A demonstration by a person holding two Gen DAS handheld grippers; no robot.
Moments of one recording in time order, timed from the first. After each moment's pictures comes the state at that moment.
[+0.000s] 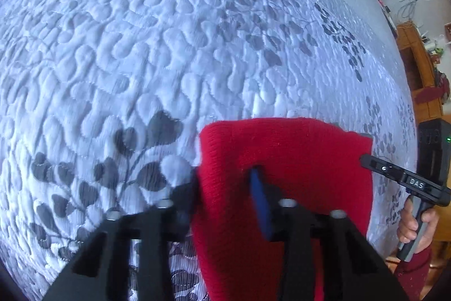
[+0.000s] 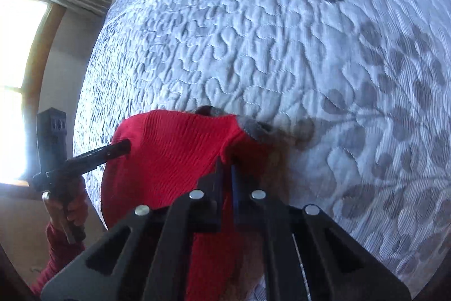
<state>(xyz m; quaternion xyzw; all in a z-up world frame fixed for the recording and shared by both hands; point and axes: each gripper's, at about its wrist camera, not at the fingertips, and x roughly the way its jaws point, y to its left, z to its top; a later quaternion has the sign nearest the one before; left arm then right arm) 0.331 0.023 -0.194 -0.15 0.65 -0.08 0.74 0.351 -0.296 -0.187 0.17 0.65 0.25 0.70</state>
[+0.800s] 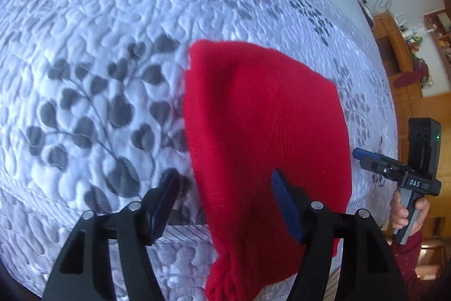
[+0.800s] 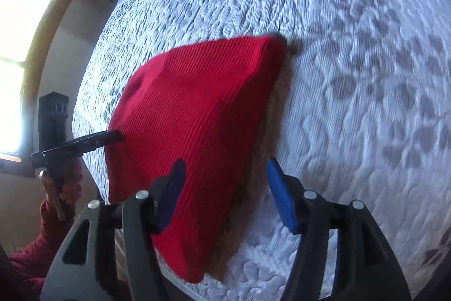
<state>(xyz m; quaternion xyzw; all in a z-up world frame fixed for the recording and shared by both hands) 0.243 0.029 -0.176 -0.17 0.64 -0.15 0.73 0.250 -0.312 -0.158 0.15 0.65 0.25 0.70</state>
